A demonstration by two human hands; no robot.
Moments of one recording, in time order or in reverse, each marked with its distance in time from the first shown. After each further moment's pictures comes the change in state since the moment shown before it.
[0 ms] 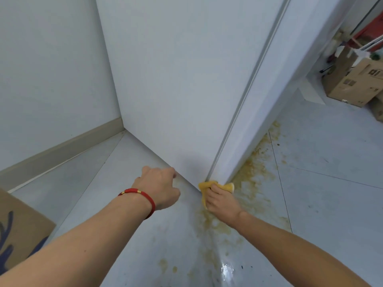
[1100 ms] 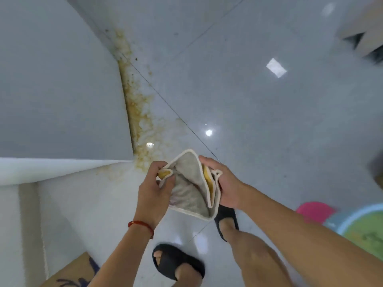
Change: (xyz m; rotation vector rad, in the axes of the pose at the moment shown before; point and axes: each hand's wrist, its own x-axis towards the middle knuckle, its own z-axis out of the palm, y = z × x) left_hand -0.174 0.291 -0.005 -0.373 -0.439 0.241; right_hand -0.376 0.110 -0.279 -2.063 -0.088 -1.129
